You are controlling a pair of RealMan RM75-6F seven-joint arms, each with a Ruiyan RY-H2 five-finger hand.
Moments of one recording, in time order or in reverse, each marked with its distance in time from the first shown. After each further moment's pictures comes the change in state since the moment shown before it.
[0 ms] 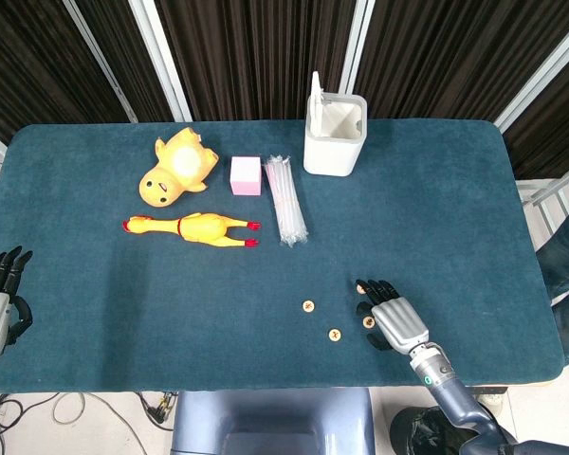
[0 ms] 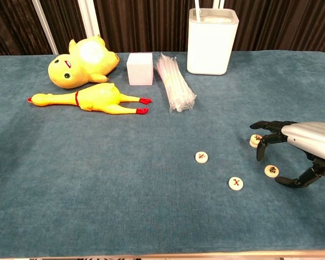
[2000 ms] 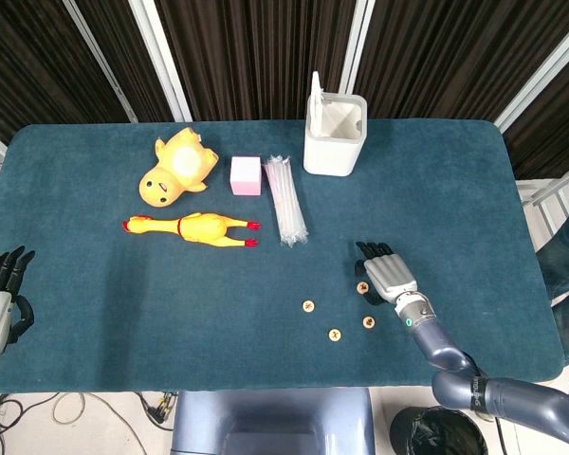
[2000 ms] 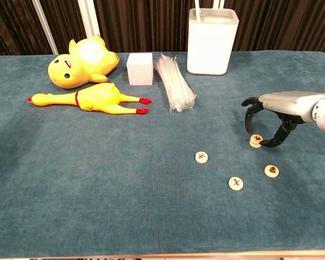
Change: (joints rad) left arm -0.010 0.001 0.003 0.009 -0.006 -0.024 -0.015; right arm 0.272 0.012 0.120 0.071 0.453 -0.242 -0.167
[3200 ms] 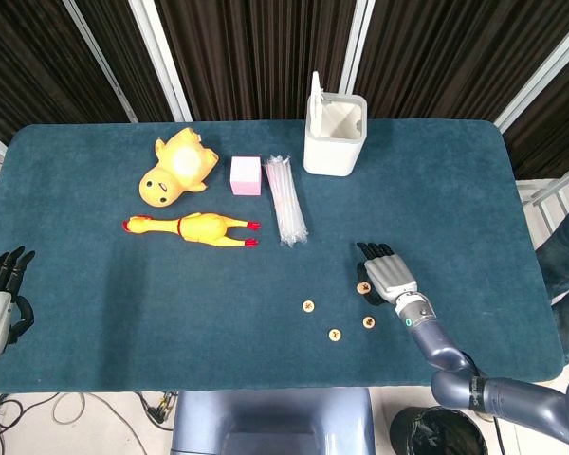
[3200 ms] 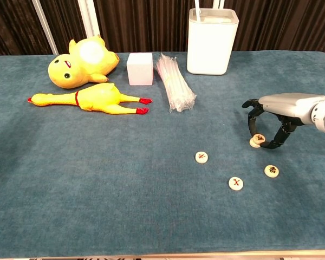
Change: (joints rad) left arm 0.001 0.001 0.001 -0.001 0.002 0.002 -0.002; right arm 0.001 -0.024 -0.001 0.029 0.006 -0.007 -0.005
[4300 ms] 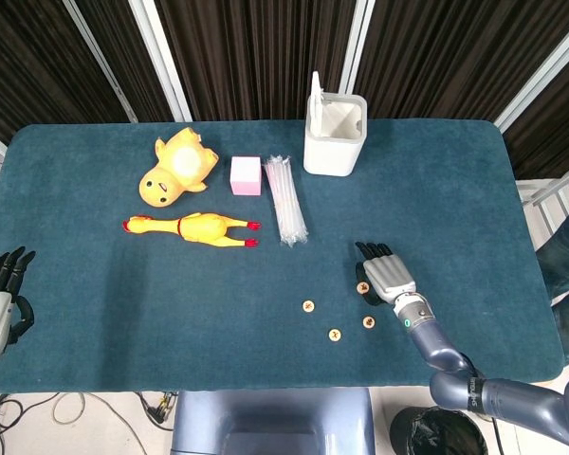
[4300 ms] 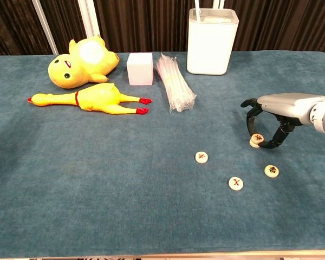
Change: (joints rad) left arm 0.000 0.001 0.001 0.001 0.002 -0.001 -0.005; right arm -0.003 -0.007 0.000 -0.001 -0.008 0.015 0.001
